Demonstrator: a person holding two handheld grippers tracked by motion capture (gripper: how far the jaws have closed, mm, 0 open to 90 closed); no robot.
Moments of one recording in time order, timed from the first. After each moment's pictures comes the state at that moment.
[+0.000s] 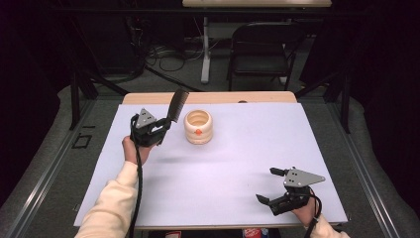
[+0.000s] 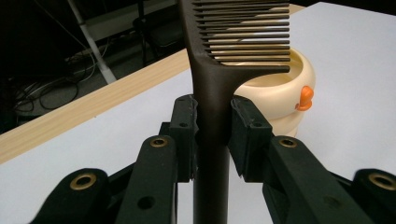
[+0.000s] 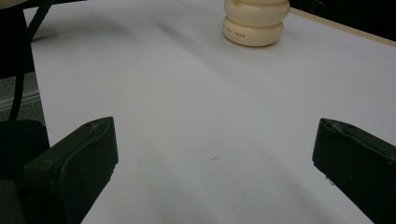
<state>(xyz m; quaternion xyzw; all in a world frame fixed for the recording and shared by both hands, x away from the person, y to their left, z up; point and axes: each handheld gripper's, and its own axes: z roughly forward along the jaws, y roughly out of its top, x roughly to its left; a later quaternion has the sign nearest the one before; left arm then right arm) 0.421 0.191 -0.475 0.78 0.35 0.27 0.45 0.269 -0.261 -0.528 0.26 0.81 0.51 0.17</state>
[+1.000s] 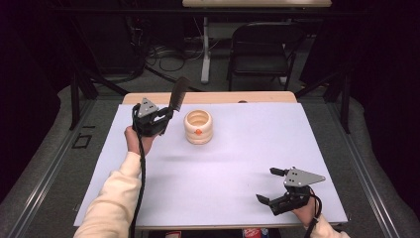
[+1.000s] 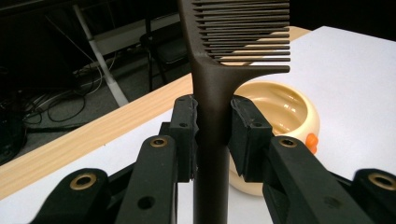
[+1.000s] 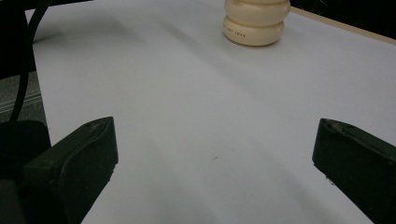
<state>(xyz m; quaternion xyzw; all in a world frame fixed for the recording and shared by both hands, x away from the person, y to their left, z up) 0.436 0.179 -0.449 0.76 0.35 0.28 0.46 0.270 -0.261 -0.528 0.26 0.81 0.51 0.16</state>
